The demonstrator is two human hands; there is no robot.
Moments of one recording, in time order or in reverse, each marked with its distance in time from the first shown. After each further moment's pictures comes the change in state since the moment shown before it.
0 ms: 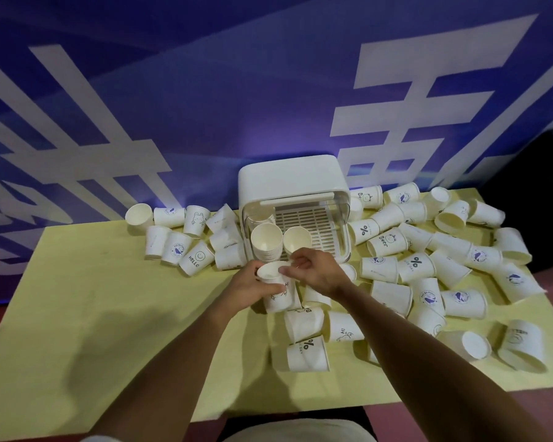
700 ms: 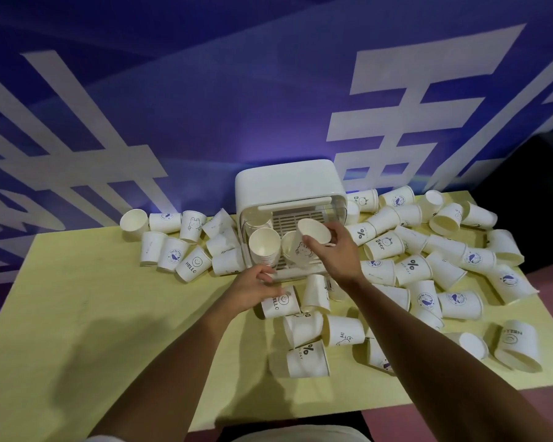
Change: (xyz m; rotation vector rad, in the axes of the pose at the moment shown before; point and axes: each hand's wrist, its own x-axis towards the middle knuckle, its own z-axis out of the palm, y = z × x) left_hand 0.013 0.003 -0.001 0.044 -0.092 0.013; right_hand 0.002 -0.008 -0.028 0.337 0.499 0.052
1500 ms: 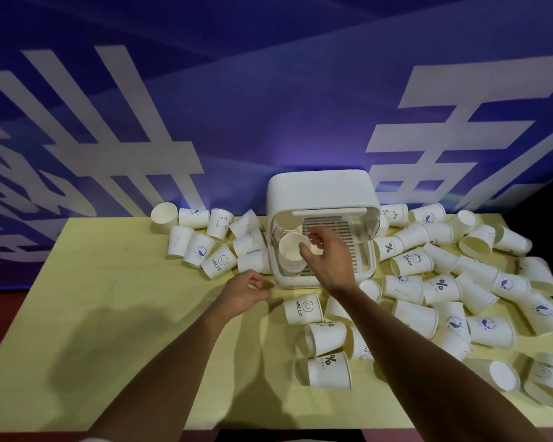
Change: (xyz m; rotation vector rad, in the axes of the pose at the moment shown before) left_hand -0.009 -0.047 -0.052 0.014 0.179 -0.054; right_hand -0.009 -0.035 0.067 -0.347 -0.061 -0.280
